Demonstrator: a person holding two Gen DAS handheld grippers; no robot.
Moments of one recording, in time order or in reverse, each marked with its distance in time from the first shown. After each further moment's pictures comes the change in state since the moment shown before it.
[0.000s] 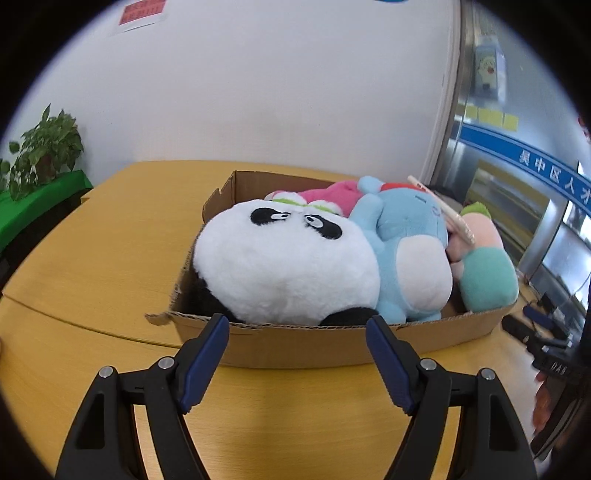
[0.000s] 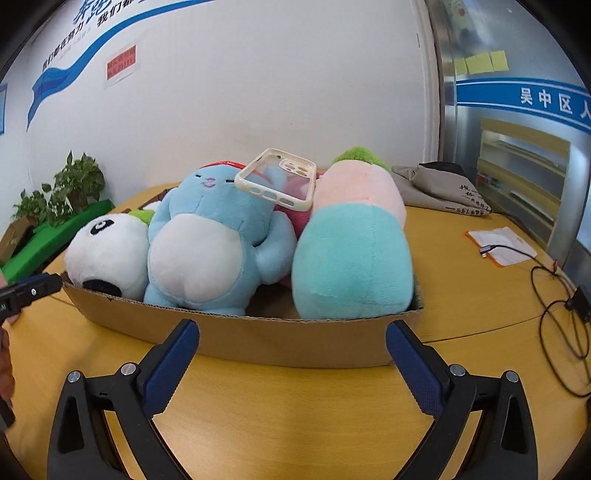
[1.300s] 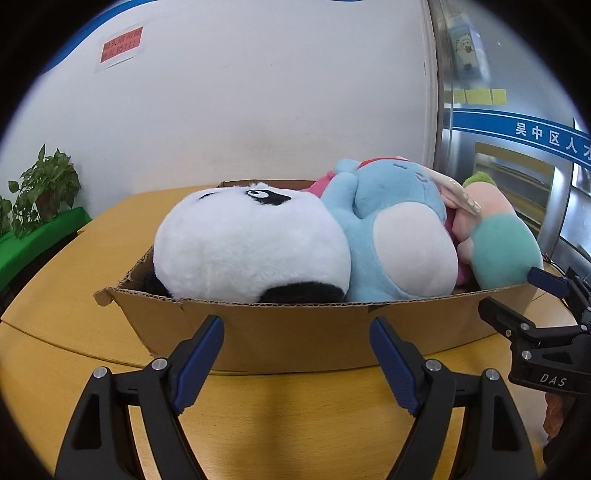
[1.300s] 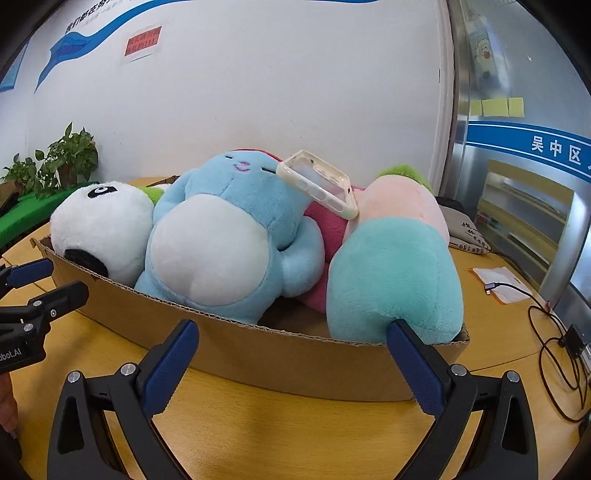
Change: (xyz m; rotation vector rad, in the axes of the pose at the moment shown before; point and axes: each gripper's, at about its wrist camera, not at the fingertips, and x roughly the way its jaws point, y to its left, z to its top) left arm 0.030 -0.062 -0.023 0.133 -0.092 0.081; right arm 0.036 0.049 -0.001 -0.152 -0.069 -0.101
